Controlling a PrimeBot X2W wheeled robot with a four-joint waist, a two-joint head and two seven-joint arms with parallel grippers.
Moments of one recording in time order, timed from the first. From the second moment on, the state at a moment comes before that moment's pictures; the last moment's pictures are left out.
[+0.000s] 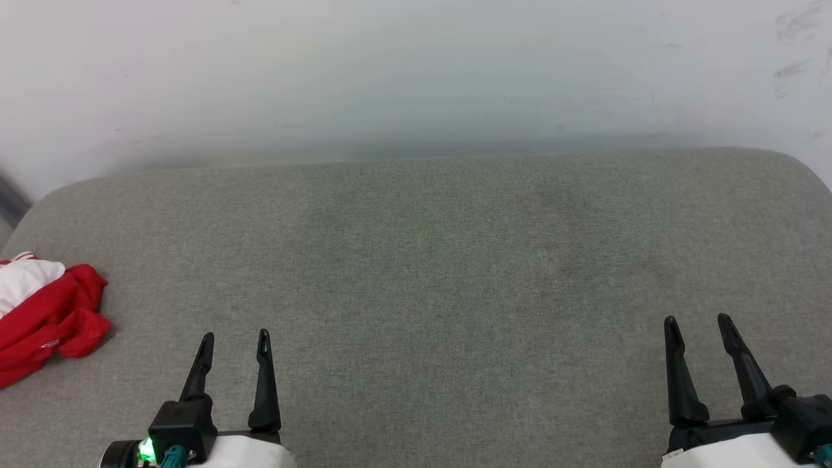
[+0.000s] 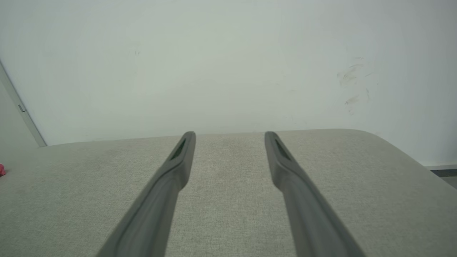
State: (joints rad) left arm 0.08 0.05 -0.03 0.03 -0.09 0.04 -0.26; right arm 0.10 -0.05 -0.04 0.00 0.14 0.13 -0.26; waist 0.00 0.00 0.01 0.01
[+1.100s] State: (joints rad) left arm 0.08 0.05 0.00 0.05 -0.12 0.06 -0.26; right arm 0.10 -0.05 -0.01 0.01 0.15 0.13 -0.26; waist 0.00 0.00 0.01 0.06
